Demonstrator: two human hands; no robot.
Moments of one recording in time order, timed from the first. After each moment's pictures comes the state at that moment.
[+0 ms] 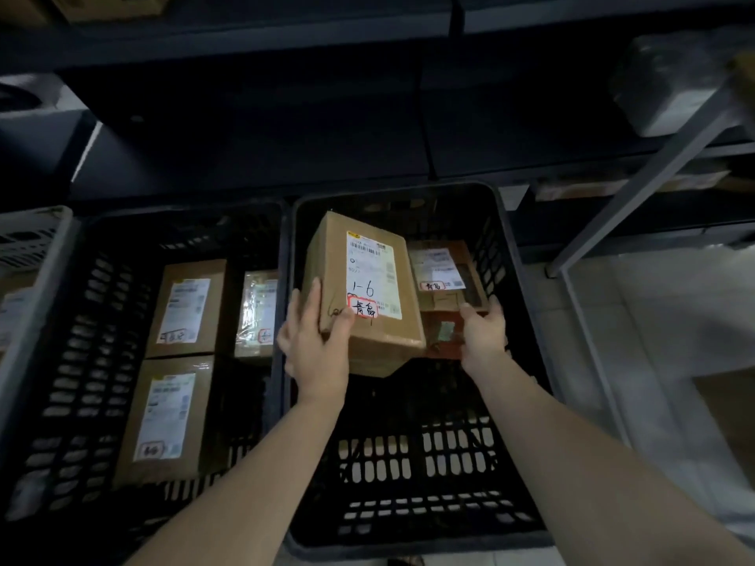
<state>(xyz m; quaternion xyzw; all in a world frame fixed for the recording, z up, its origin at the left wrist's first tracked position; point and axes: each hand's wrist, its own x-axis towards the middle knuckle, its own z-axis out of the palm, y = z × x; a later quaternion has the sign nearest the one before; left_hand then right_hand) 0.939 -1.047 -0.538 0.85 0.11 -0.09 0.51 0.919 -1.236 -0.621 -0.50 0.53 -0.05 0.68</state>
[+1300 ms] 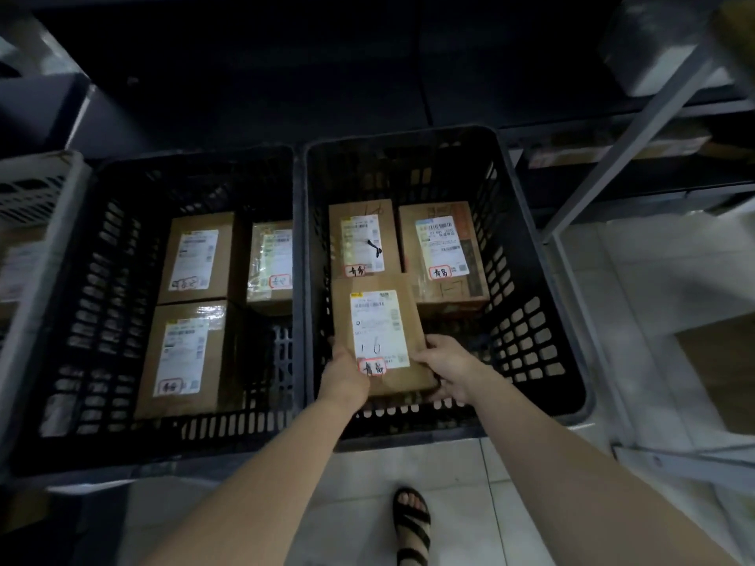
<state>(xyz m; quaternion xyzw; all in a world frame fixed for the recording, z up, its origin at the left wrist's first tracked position) 0.851 -0.993 -0.587 0.87 0.09 -0.38 0.32 0.817 -1.143 -0.615 -0.59 0.39 0.29 0.64</state>
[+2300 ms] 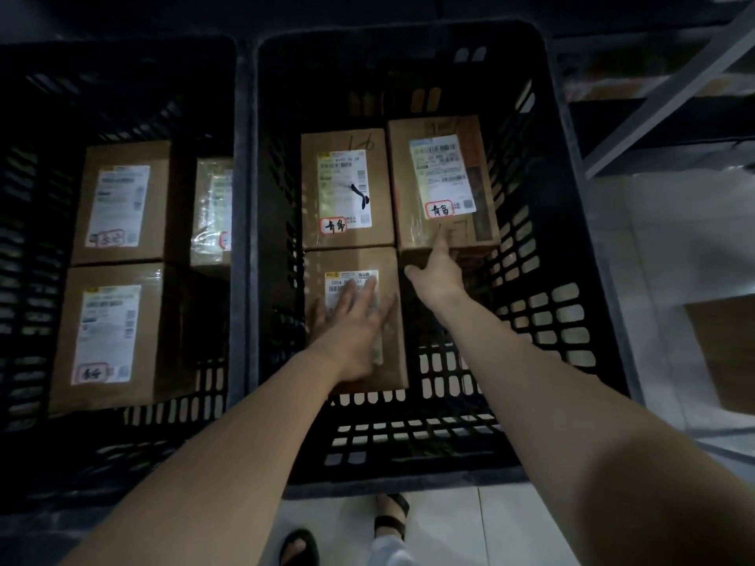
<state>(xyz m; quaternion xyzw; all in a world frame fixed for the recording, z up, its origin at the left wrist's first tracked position) 0.903 -1.024 -0.684 0.86 -0.30 -0.40 -0.01 0.906 -1.183 -0.691 -0.78 0.39 0.16 0.46</state>
